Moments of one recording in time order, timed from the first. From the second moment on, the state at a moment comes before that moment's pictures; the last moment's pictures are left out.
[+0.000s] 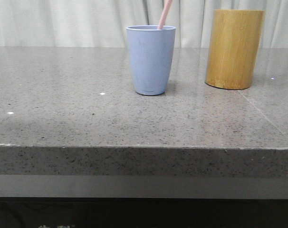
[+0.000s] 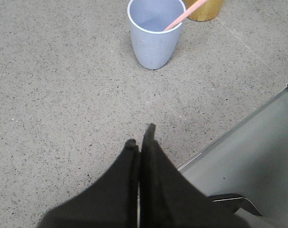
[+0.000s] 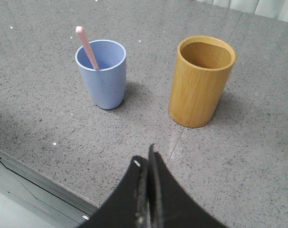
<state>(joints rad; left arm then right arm) -0.61 1.03 -1.27 -0.03 1.06 0.07 0.41 0.63 -0.90 0.03 0.78 0.02</state>
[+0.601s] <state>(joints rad) -0.19 0.32 -0.42 -0.04 0.25 0.12 0.41 0.63 -0.90 0.03 0.78 0.02</state>
